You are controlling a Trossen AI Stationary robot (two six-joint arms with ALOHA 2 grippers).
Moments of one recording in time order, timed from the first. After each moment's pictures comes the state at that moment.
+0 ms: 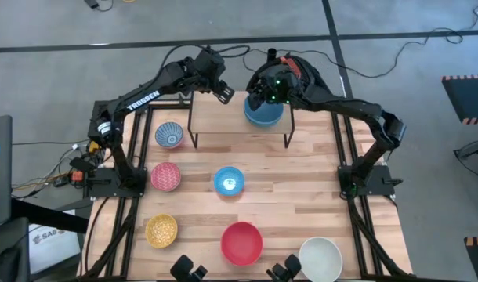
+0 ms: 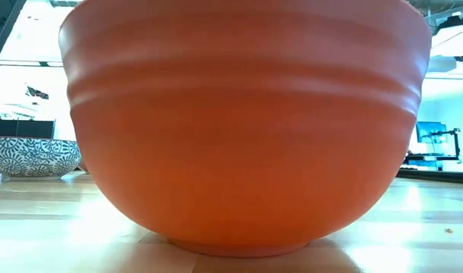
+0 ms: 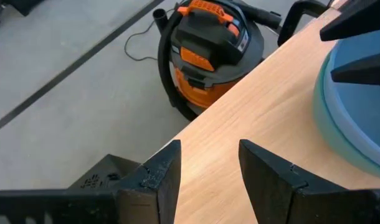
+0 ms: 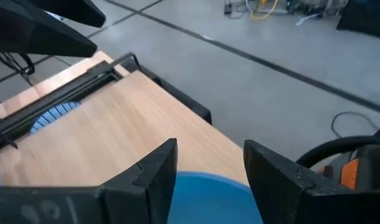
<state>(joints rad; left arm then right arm) 0.55 1.78 1.93 -0.92 -0.33 -0.13 -0.55 1.64 1.38 -0.19 0.13 0.20</state>
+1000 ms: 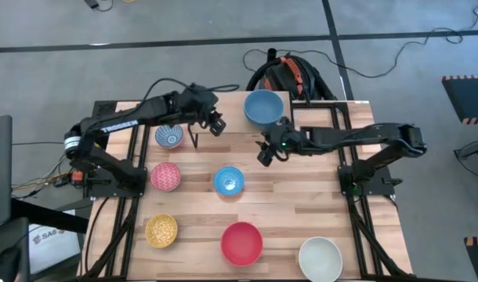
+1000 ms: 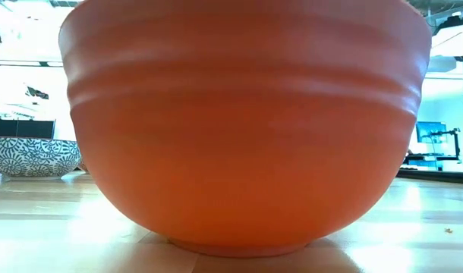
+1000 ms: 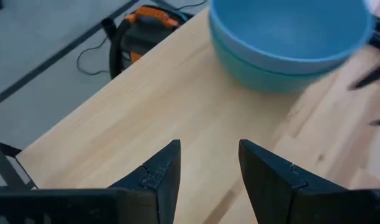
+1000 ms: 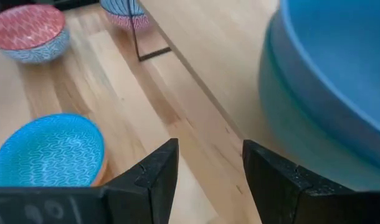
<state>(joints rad) 0.35 1.44 1.40 -0.64 -0.31 -0.23 -0.09 1.42 1.06 -0.32 0.41 0.24</state>
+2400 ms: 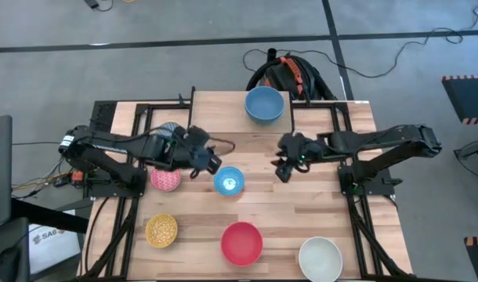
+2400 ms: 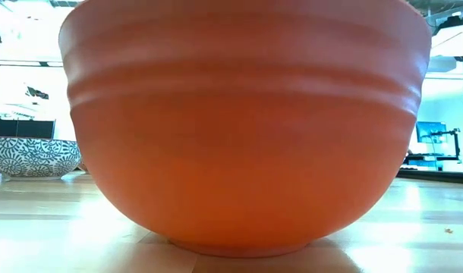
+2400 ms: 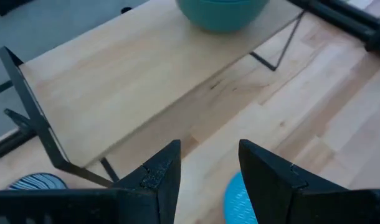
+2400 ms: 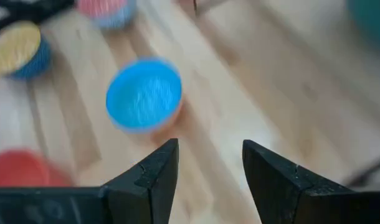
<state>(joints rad) -0.18 1.41 1.40 -0.90 -0.75 -0.77 0.06 1.23 1.06 -0.66 0.25 0.58</state>
